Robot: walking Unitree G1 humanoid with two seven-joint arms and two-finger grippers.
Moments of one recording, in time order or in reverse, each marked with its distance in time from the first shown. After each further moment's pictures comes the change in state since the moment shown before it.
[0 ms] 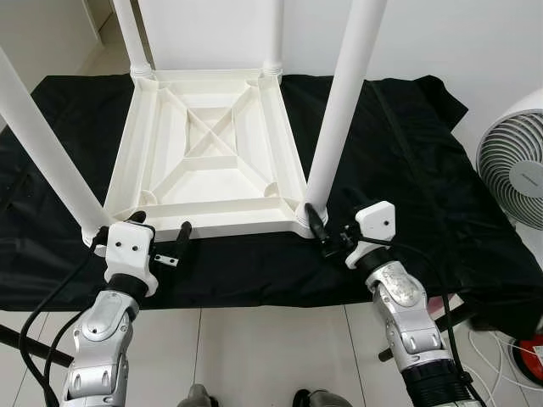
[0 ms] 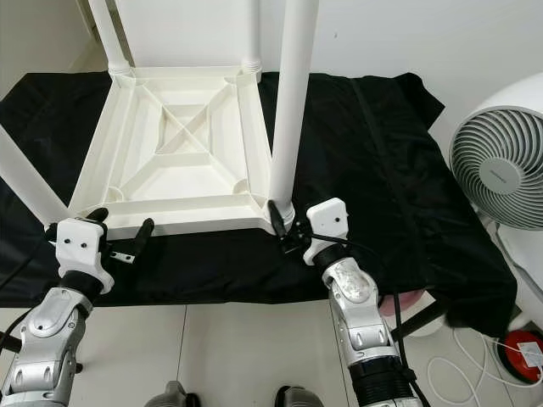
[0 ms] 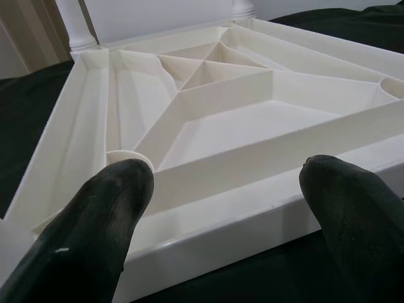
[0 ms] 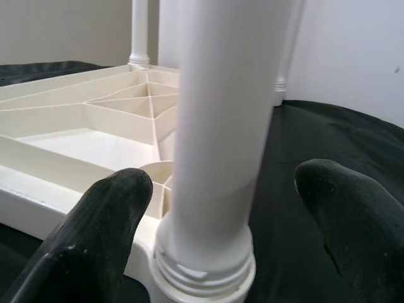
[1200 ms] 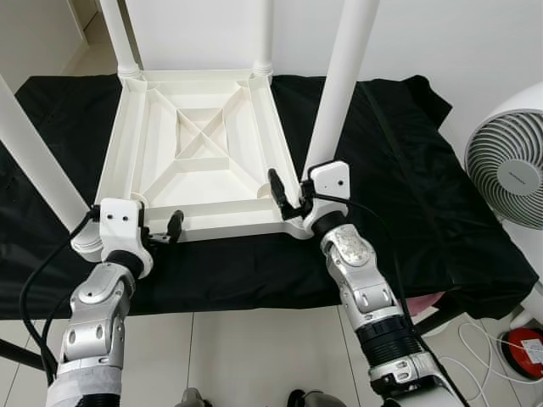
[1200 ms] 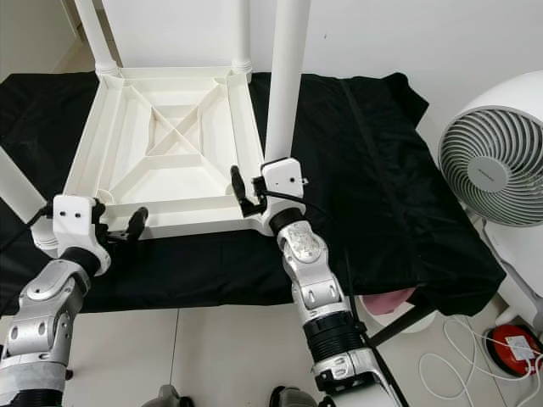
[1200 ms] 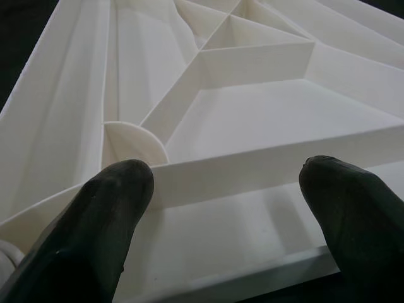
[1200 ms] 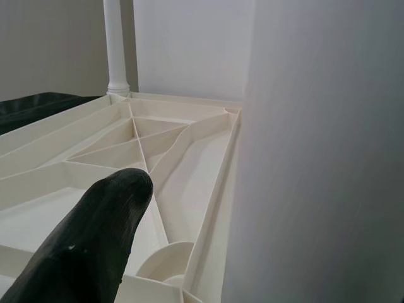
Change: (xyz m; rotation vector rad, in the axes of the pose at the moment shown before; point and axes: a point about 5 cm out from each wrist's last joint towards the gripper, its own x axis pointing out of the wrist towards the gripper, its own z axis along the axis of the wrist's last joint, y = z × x) left arm 0.029 0.023 -0.001 -0.134 0.171 0.070; right arm 0.067 0.034 0.025 0.104 -0.036 -0.069
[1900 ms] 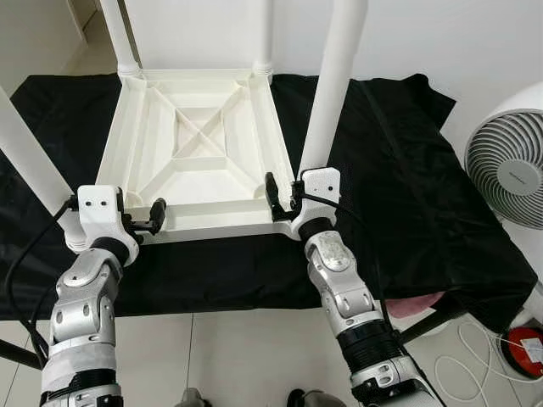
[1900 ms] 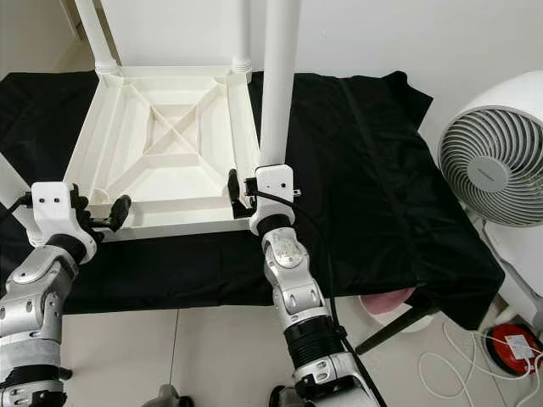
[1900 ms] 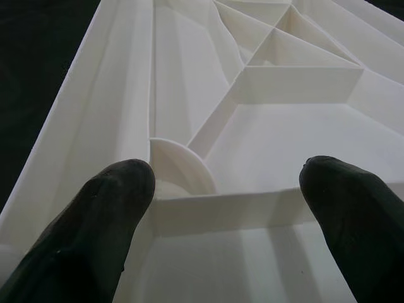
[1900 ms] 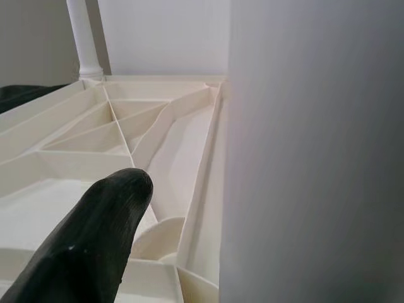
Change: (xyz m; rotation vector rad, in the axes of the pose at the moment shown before) left arm 0.011 0.024 0.011 -0.061 0.005 0.090; right arm 0.001 0.014 -0.015 0.049 0.077 -0.109
